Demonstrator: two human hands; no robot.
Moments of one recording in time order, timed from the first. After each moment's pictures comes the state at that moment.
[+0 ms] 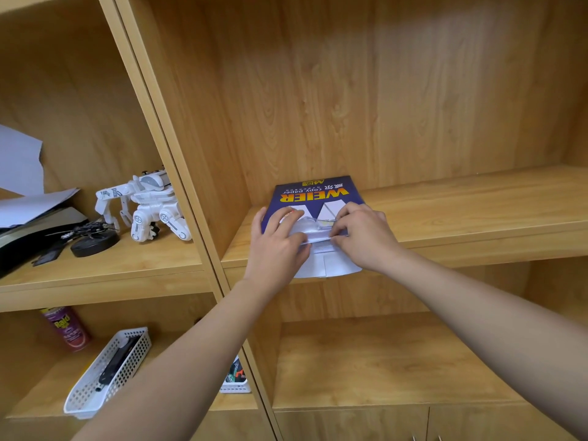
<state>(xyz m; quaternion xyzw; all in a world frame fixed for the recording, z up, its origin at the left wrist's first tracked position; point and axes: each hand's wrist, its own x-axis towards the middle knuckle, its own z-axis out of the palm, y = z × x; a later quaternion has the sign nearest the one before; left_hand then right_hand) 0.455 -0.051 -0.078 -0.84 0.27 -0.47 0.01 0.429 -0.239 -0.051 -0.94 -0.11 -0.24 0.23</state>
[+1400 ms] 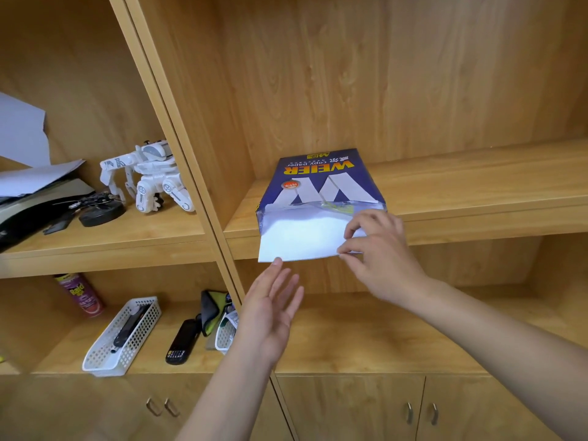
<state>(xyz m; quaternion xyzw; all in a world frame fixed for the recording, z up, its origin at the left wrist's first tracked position) 0.330 -0.058 -0.124 -0.43 -0.14 0.01 -0.89 0.372 -0.248 -0.112 -0.89 -0.21 -0.33 0.21</state>
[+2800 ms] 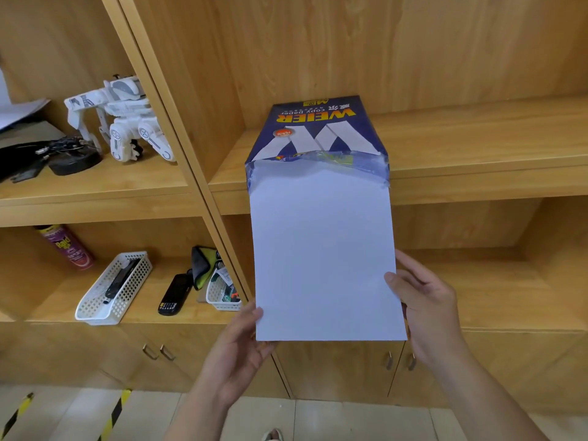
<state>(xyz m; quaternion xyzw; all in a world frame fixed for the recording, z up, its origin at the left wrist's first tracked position) 0.283 0.000 -0.235 -0.44 -0.14 0.16 -0.87 0.285 -0.263 -0.190 -0.56 0.09 -0.11 0.82</state>
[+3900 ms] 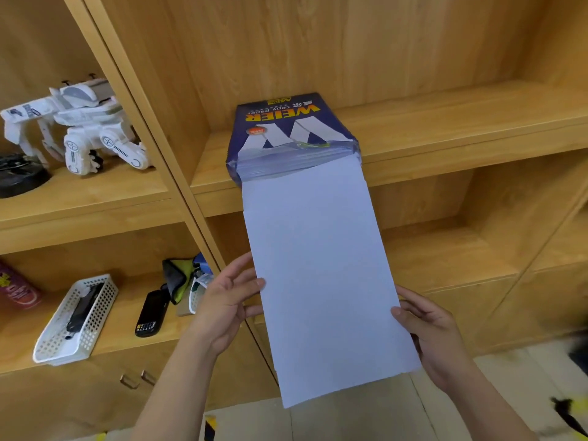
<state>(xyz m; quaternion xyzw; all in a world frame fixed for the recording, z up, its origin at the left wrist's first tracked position) 0.325 0.034 -0.191 -0.63 0.03 0.17 -0.75 0.209 -0.255 -0.237 -0.55 0.17 -0.08 0.81</state>
